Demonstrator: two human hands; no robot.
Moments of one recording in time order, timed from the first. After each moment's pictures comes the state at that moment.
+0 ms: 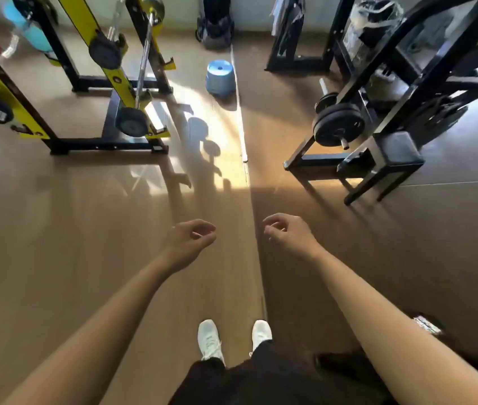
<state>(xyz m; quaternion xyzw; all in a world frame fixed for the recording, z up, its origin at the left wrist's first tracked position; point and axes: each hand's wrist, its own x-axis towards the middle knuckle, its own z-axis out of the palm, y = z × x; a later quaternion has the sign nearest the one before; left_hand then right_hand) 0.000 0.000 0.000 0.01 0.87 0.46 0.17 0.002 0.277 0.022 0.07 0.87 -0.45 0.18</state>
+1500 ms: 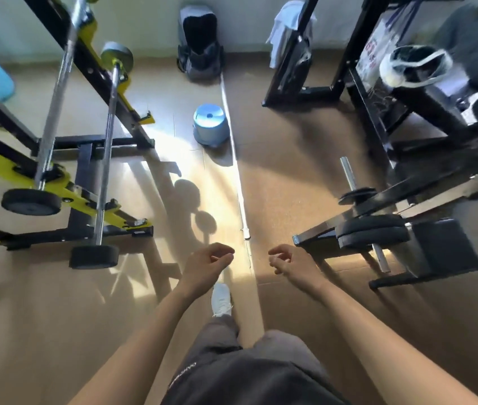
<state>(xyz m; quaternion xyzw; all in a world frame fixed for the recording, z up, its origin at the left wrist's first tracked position) -0.627 0.085 -0.045 -0.05 0.82 0.51 0.26 -0.603 0.331 -0.030 0.16 0.84 -0.45 0.27</state>
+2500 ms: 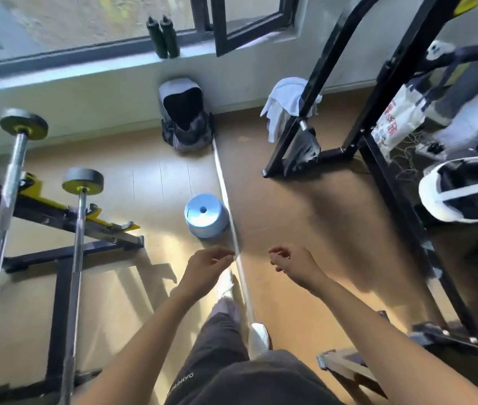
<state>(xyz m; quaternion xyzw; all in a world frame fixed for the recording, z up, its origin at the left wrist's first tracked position) -1.295 0.204 -0.020 -0.01 0.85 0.46 0.27 -1.265 0.444 -0.035 0.20 0.82 -0.48 0.24</state>
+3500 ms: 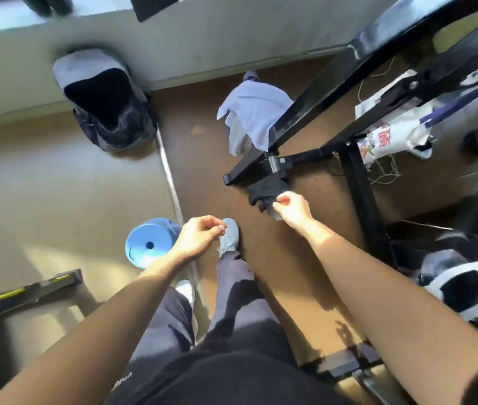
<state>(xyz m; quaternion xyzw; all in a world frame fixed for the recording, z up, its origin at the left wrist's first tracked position) -1.775 0.419 -0.131 -0.04 0.79 0.45 0.41 -1.758 0.692 -0.190 0.35 0.83 -0.38 0.23</state>
